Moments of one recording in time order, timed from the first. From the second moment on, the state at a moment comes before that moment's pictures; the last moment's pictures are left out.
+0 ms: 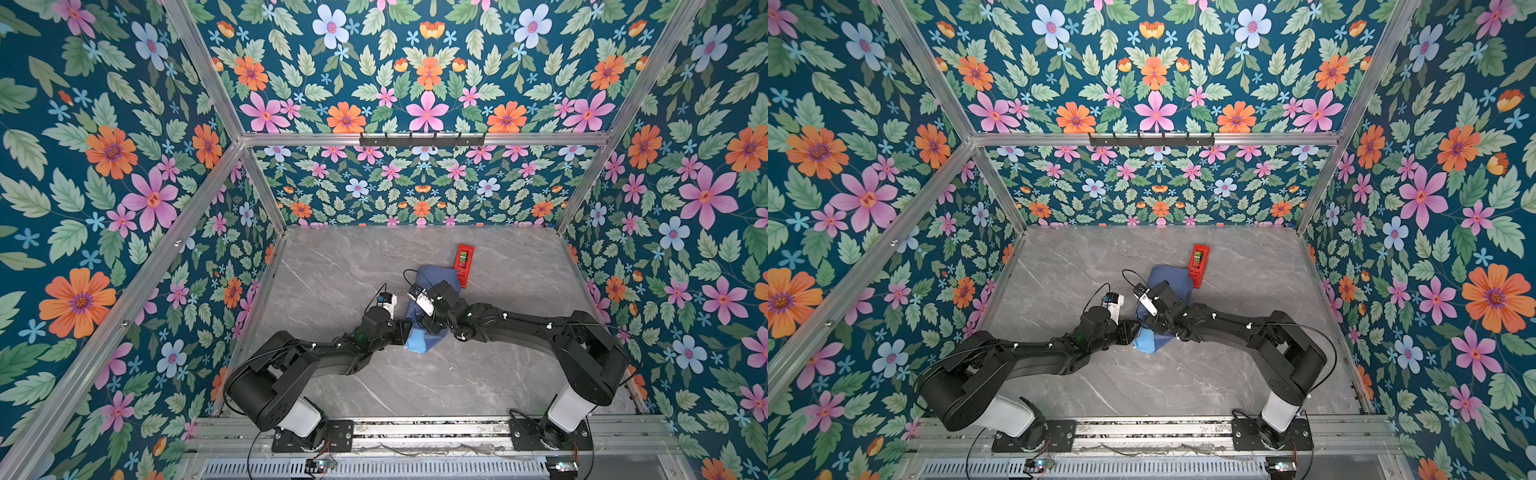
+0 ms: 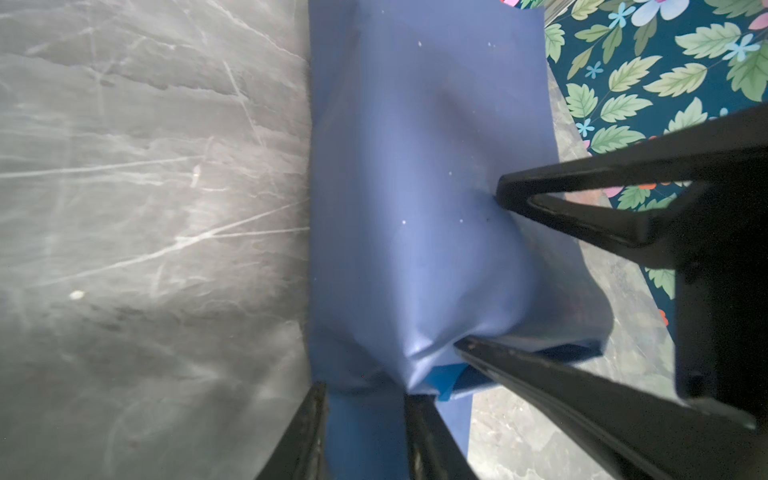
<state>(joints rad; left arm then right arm) -0.71 1.52 0.44 0.52 0.10 -0.63 0.81 1.70 0.99 -0.11 0.11 -0.16</state>
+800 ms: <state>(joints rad) -0.68 1.38 0.43 0.46 0.09 -0.56 0.80 1.69 0.98 -0.10 0.09 -0.16</state>
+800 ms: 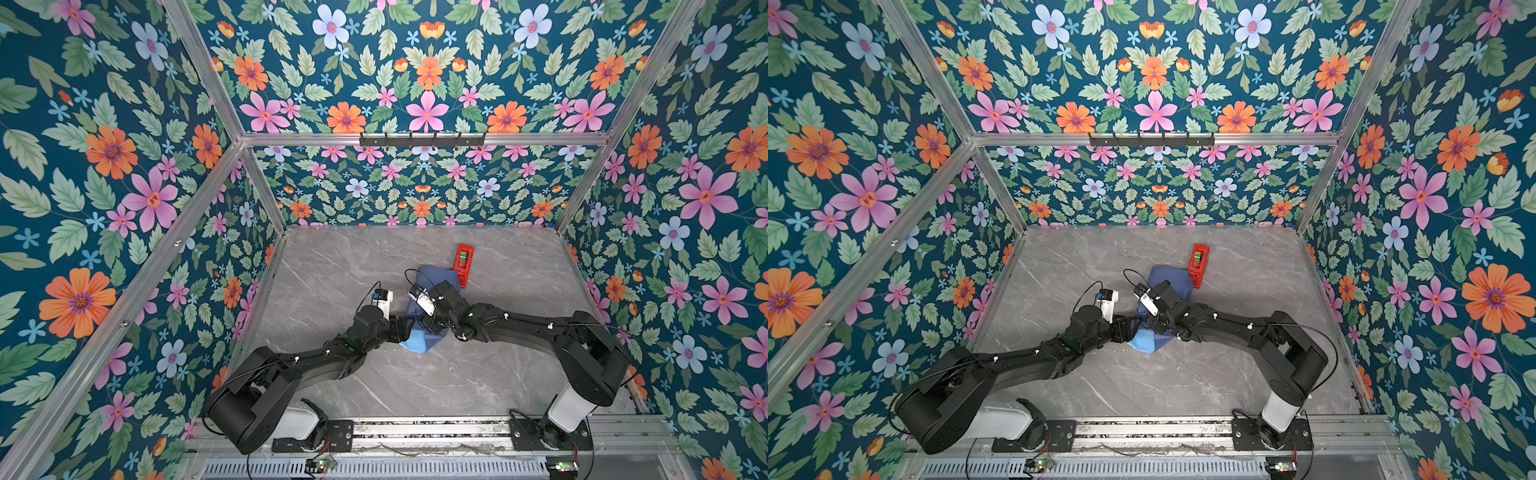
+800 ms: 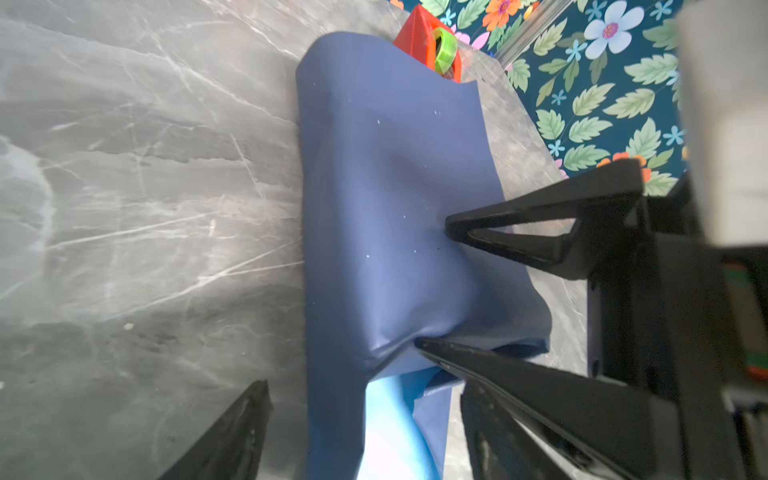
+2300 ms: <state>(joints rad) -0.68 1.36 0.41 0.40 0.04 -0.55 0.80 1.69 0.97 -0.07 0.08 -0.15</state>
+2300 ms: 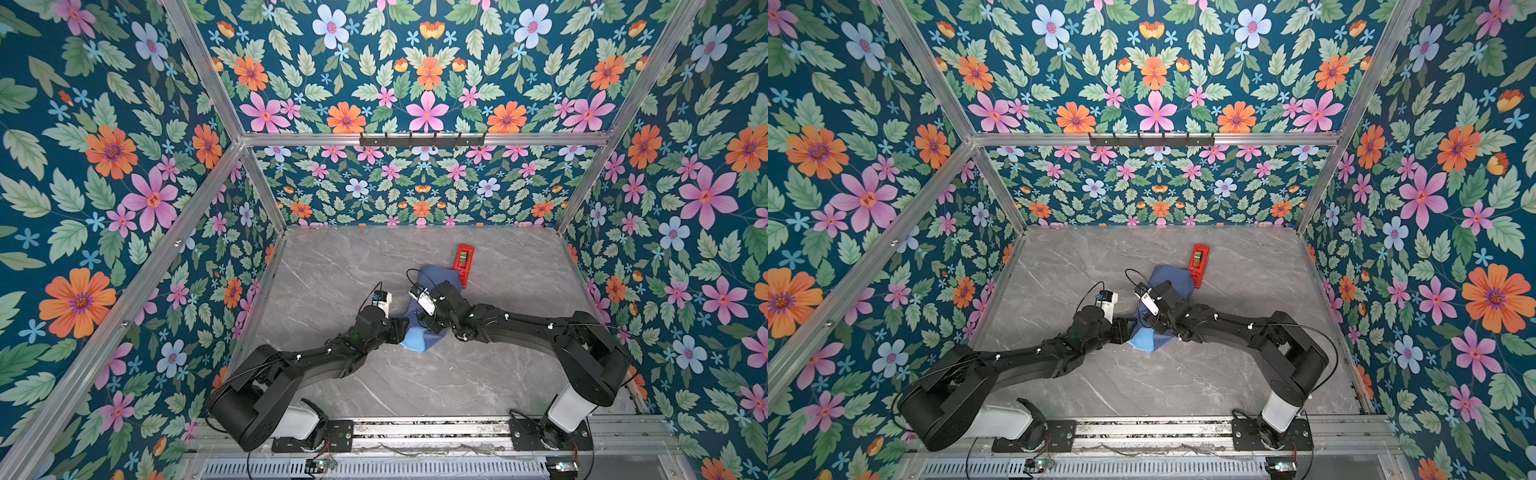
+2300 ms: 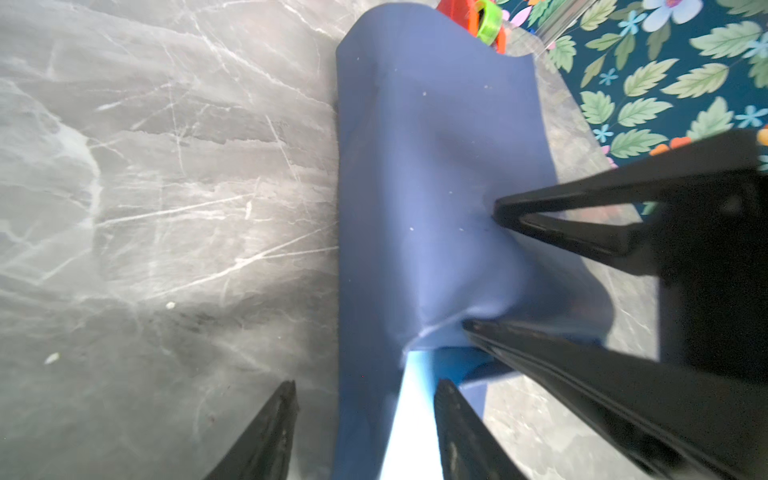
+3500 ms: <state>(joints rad) -0.67 1.49 0.50 0.40 0.07 -0.57 0.80 1.69 0.97 -0.07 0.08 -0.14</state>
